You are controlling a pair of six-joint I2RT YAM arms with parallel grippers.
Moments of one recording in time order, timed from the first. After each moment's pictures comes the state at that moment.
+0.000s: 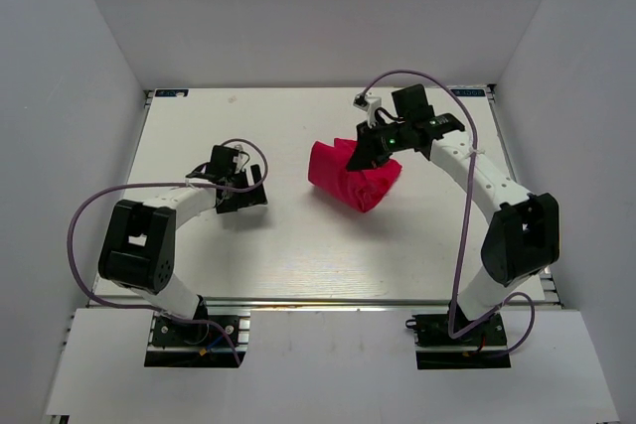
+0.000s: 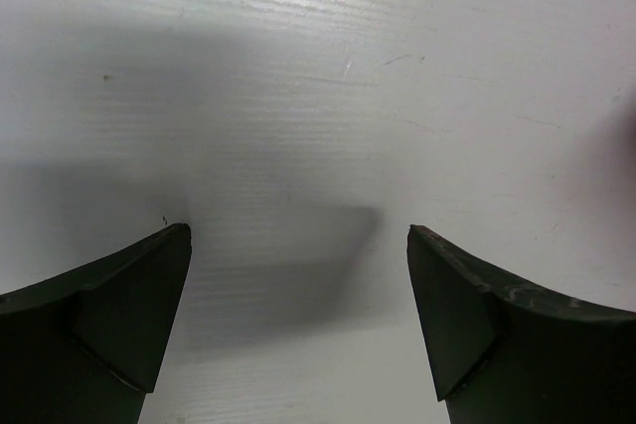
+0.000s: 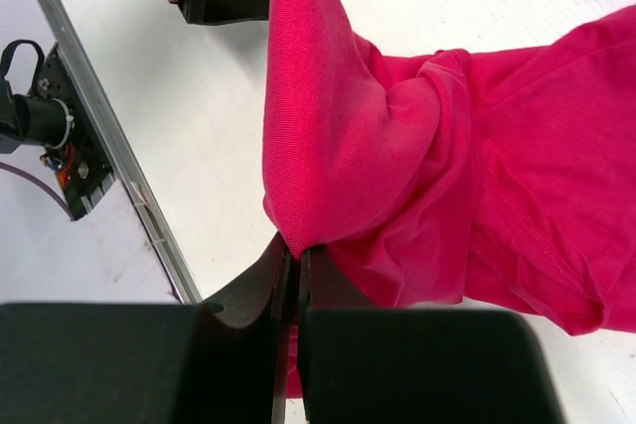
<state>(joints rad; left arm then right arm) -0.23 1.58 0.84 -0.27 0.06 -0.40 0.42 1.64 1.44 -0.64 -0.73 -0.08</state>
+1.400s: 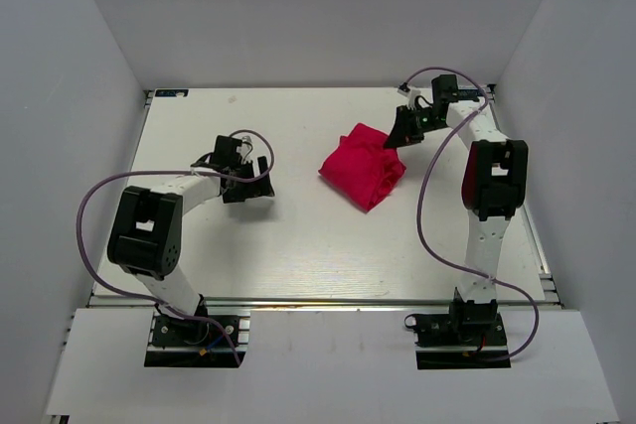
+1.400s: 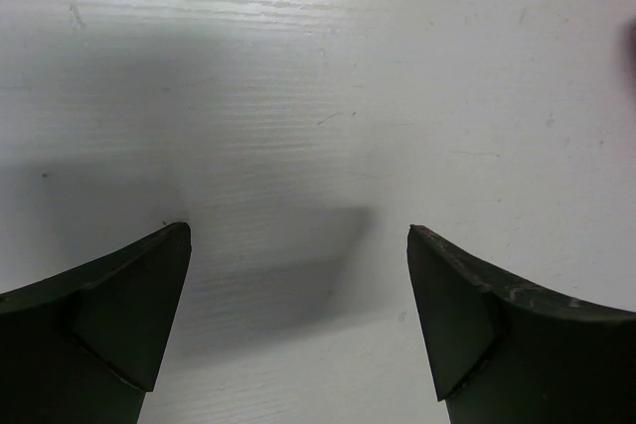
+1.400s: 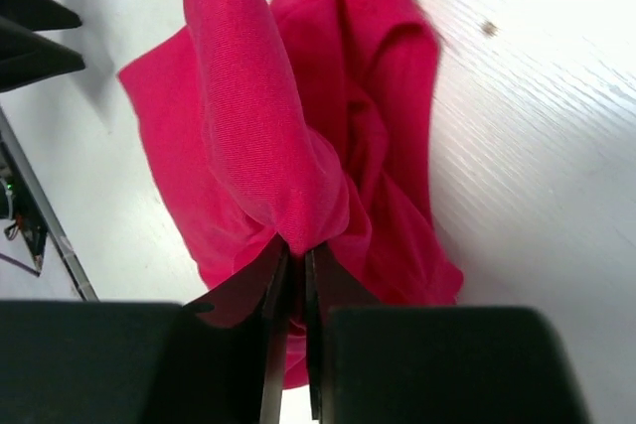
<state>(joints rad) -0.23 1.67 0.94 -0.25 0.15 -0.35 0.07 2.20 1.83 -0.77 -0.87 -0.21</state>
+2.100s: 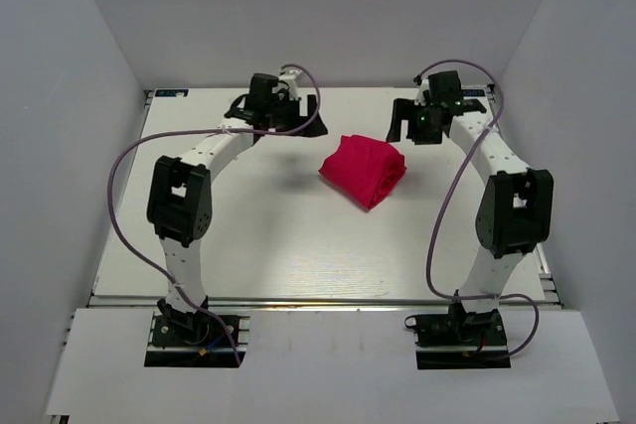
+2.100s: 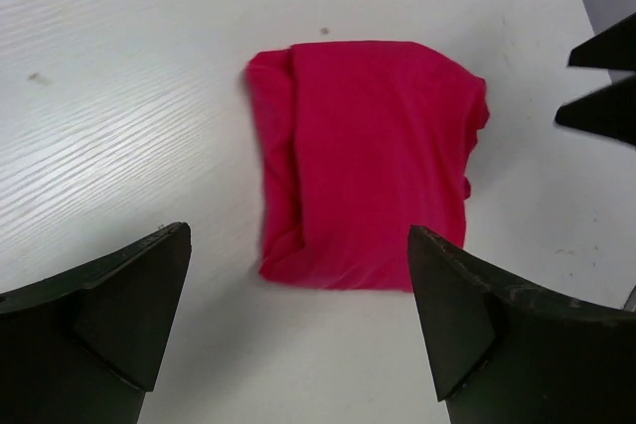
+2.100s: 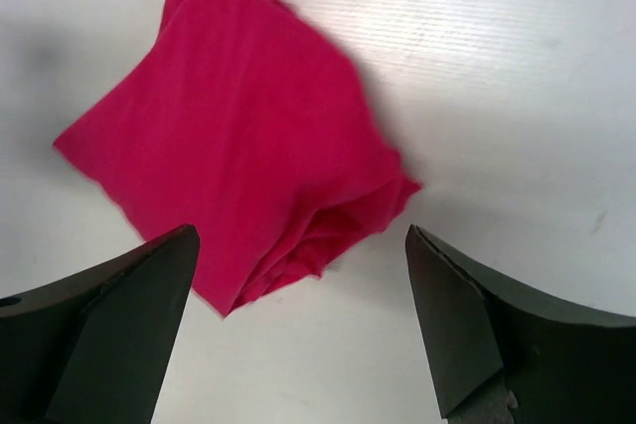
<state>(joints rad) -0.35 1.99 1.61 -0.23 0.45 -0.26 0.15 1.85 1.59 -0.66 -0.25 0.13</state>
